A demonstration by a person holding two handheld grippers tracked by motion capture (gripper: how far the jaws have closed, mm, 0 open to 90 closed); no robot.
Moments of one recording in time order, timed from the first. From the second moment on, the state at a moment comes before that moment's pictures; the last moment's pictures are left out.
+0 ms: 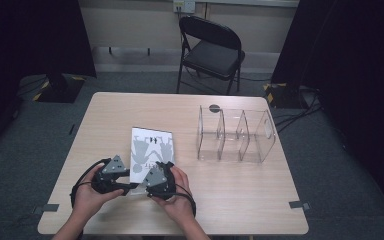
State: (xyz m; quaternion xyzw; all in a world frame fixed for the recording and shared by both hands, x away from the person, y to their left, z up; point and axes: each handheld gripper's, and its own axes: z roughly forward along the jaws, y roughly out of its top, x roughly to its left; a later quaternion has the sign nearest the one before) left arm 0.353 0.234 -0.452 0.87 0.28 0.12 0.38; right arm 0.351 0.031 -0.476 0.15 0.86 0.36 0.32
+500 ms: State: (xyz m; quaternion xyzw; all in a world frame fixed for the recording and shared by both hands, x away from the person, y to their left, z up) left arm 0.348 0.246 -0.466 0.88 0.26 0.11 0.38; right arm 0.355 0.021 -0.446 0.13 0.88 0.34 0.31
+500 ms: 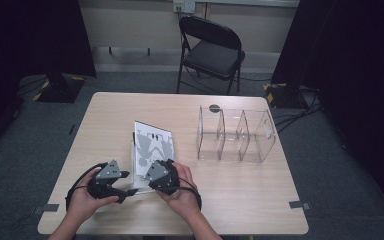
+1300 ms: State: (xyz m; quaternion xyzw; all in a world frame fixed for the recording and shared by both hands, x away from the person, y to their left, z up) left arm 0.366 0.245 -0.489 0.90 0.25 0.13 0.34; right arm 0.376 0.008 -0.401 0.19 0.87 0.32 0.32
